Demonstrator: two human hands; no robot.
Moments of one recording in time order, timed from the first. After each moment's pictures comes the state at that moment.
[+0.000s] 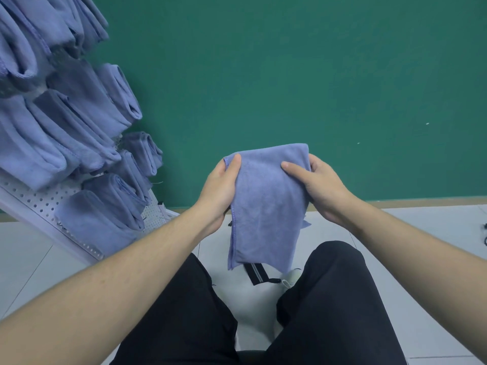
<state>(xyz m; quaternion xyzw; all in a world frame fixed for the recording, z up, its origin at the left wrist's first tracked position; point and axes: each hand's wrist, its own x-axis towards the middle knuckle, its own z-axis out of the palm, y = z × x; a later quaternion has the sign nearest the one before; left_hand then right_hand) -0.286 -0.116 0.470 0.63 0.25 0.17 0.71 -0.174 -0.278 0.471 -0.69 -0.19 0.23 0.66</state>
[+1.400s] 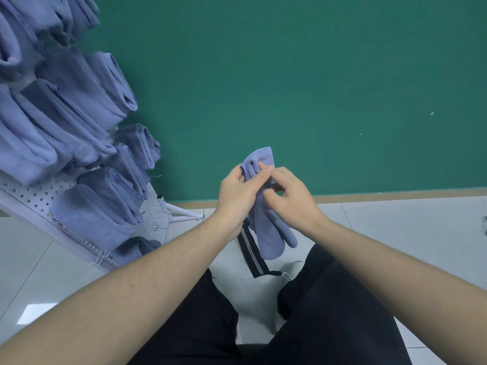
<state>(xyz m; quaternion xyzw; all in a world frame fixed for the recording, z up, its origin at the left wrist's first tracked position) -0.275 -0.146 0.447 0.63 0.27 0.18 0.71 -0.211 -0.254 0.429 -0.77 -0.36 0.09 0.51</state>
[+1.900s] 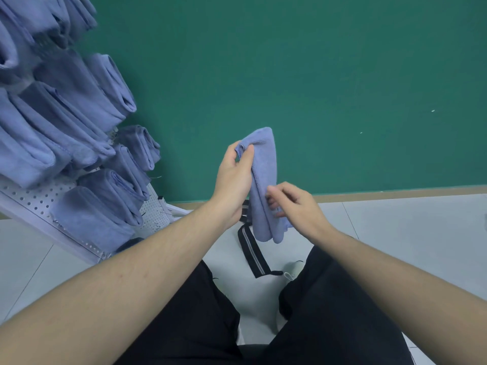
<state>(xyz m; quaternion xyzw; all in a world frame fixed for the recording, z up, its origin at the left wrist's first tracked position) -0.263 -0.137 0.467 0.63 0.25 0.20 0.70 -0.206 -0.269 0.405 -0.73 -0.25 0.19 0.61</state>
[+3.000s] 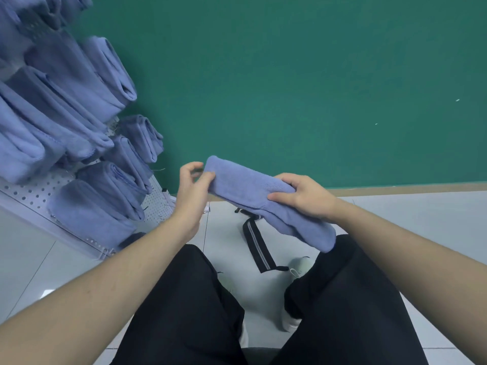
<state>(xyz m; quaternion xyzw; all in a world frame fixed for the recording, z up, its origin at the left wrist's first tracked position) -0.295 -0.059 0.405 0.64 0.35 0.25 0.63 -0.156 -0.255 0.400 -0.77 -0.36 0.26 0.45</state>
